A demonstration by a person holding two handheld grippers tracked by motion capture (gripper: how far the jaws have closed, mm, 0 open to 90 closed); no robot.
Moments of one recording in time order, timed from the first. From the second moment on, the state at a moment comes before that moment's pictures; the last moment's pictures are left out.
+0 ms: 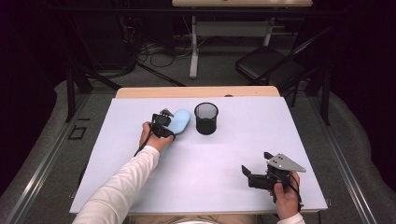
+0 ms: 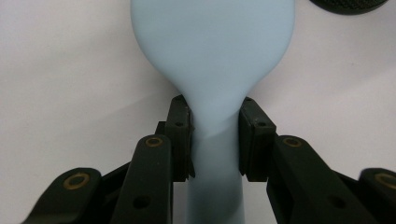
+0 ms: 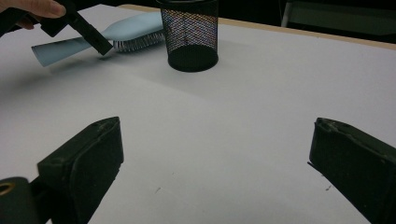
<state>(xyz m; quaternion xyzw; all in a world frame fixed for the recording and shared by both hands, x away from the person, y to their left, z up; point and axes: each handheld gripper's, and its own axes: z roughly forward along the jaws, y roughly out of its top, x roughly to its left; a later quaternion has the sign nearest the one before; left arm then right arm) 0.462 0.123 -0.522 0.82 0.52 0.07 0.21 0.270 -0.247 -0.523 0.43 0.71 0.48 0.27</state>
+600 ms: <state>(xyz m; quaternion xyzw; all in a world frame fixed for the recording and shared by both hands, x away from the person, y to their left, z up) 0.456 0.128 -0.508 0.82 0.52 0.08 0.25 0.270 -0.247 -0.523 0.43 0.71 0.48 0.27</state>
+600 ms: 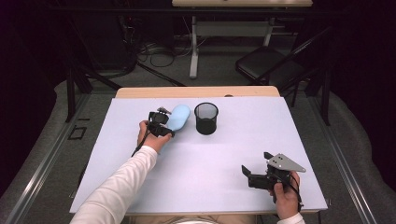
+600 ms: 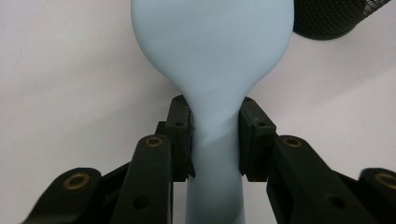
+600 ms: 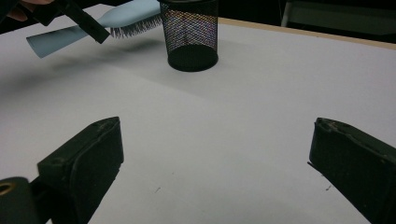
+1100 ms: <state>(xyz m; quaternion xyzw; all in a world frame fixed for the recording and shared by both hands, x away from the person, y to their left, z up) 0.450 0.138 -0.492 0.81 0.51 0.11 0.28 0.270 -0.246 -0.523 0.43 0.71 0.48 0.27</state>
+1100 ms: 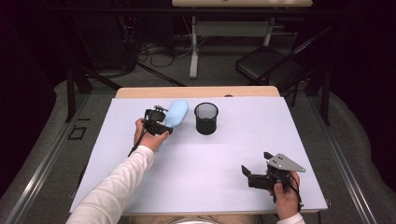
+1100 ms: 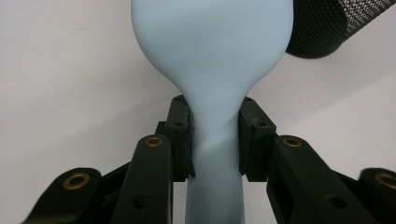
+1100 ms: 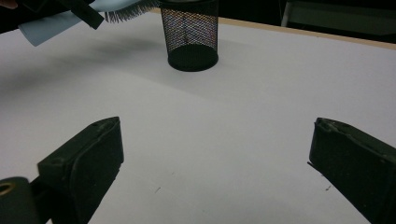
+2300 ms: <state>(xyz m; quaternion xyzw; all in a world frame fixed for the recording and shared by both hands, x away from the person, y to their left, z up) 0.438 0.156 -0.464 0.79 0.48 0.15 0.37 0.270 -0.246 -0.524 0.43 0.71 0.48 0.27</state>
